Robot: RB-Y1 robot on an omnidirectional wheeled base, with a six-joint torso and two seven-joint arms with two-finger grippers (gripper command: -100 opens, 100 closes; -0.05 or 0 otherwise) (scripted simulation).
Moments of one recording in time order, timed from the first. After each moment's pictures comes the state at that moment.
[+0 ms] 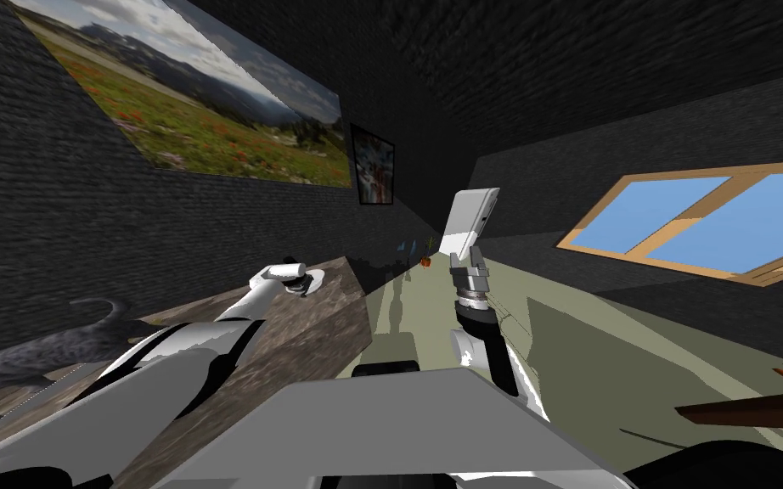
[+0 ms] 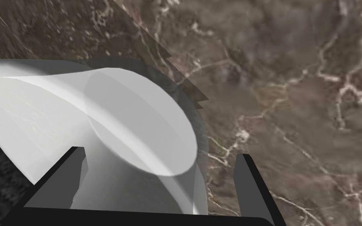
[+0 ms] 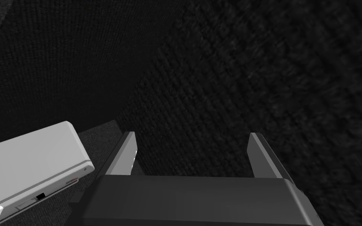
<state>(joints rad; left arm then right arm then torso) -0.67 0.71 0.05 -0.80 0.46 1.16 -0.13 0.45 0.02 -0.02 -2.36 0.11 -0.48 -0.10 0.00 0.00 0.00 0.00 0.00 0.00</state>
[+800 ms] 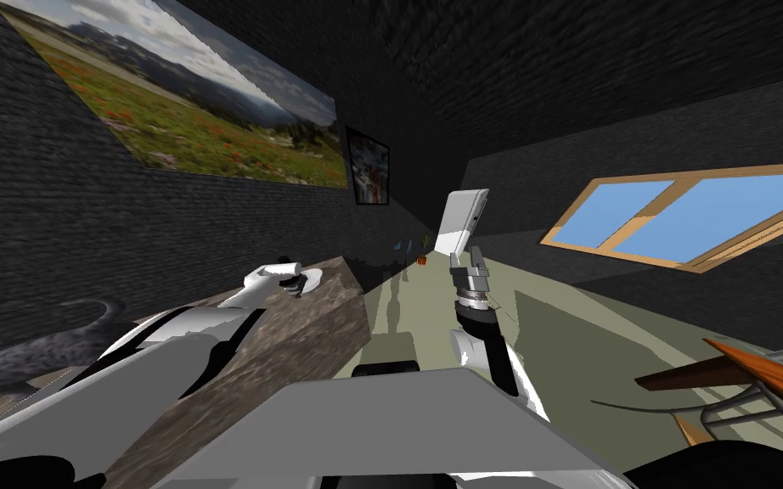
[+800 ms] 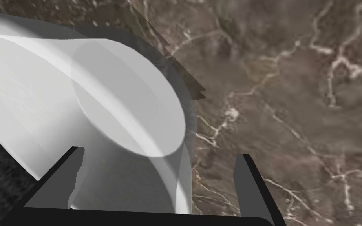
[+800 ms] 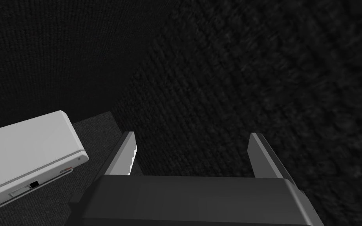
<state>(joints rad) -0.78 0.76 -0.05 -0.56 0.51 1.05 -0.10 0.45 0.02 -0.02 -2.36 0.11 -0.48 -0.10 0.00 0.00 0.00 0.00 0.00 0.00</state>
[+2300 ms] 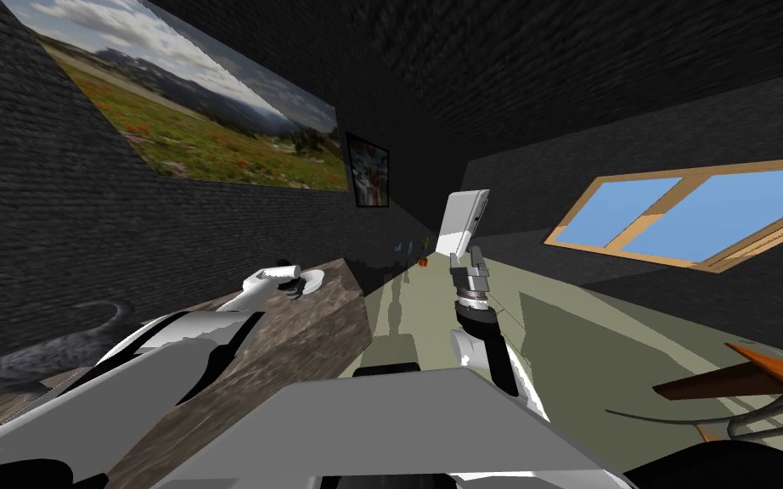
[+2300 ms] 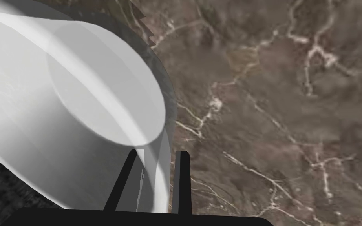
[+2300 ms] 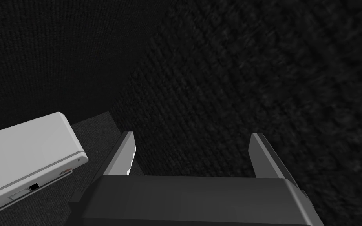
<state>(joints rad) -0.74 0.76 -0.02 -0.57 0.50 1.07 -0.11 0.45 0.02 -0.02 -2.36 0.11 -0.48 -0.10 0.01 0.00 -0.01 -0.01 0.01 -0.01</state>
